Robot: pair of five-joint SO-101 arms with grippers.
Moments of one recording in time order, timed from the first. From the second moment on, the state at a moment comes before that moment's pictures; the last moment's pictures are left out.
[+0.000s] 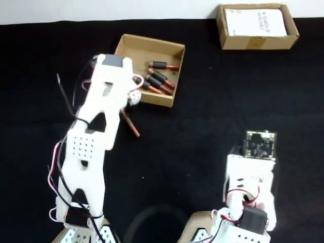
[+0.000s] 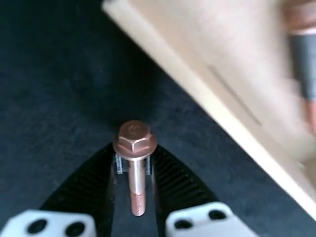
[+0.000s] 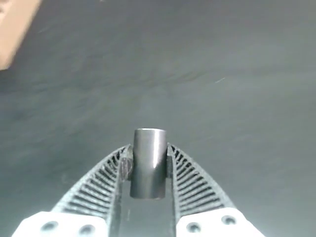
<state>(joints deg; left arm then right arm) 2.7 50.9 -49.5 98.4 49.9 8.1 -102.9 83.4 60.8 10.2</state>
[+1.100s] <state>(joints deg) 24.2 -32.3 -13.5 88.3 14.5 -30.0 -102.9 81.5 53.6 5.8</state>
